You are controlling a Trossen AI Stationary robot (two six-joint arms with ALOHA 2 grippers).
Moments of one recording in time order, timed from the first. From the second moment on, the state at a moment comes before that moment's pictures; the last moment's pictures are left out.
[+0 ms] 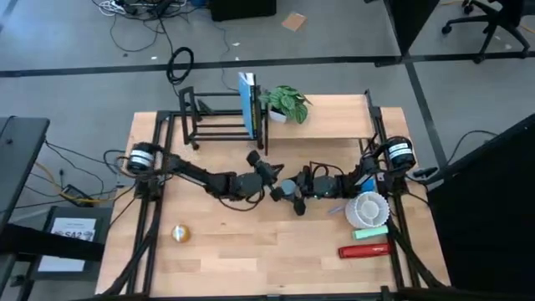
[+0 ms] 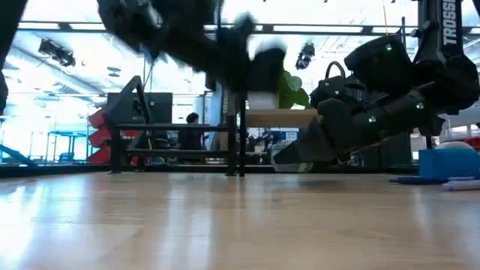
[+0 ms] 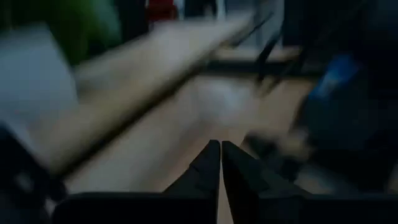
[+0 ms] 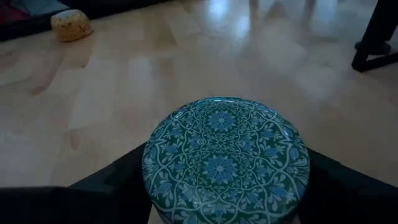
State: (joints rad) left arm -0.16 1.76 0.98 0.58 -0.75 0.03; right arm 0.11 1.91 0.44 1.12 0.30 0.29
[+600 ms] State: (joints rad) left arm -0.68 1.40 1.10 -0.04 -1.07 -0.18; right arm 0.20 1.91 0.93 0.59 0.18 0.07
